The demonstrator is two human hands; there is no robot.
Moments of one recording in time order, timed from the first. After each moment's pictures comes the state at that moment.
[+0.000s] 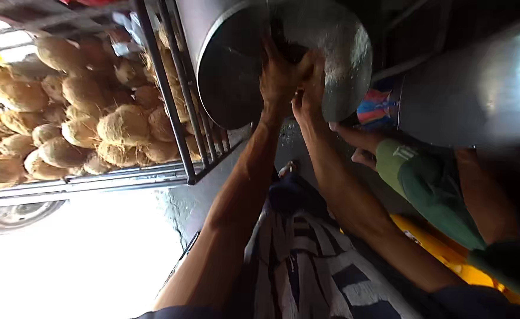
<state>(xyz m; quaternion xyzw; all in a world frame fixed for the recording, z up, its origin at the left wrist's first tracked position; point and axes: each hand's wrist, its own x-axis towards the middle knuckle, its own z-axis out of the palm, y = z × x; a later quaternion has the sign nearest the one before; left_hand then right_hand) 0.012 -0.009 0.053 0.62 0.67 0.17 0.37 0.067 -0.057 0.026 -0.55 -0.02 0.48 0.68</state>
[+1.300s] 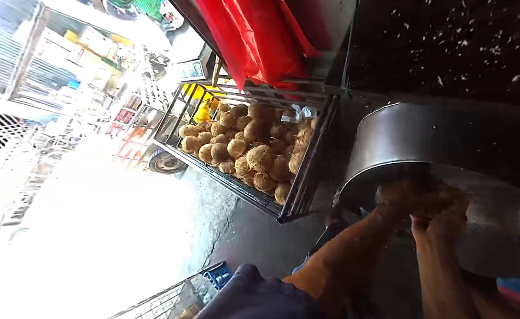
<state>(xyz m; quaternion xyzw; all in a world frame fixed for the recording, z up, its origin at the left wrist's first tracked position) -0.017 -0.006 0.086 0.60 0.63 0.16 0.47 0.048 -0.059 0.063 -0.61 -0.05 0.49 0.62</state>
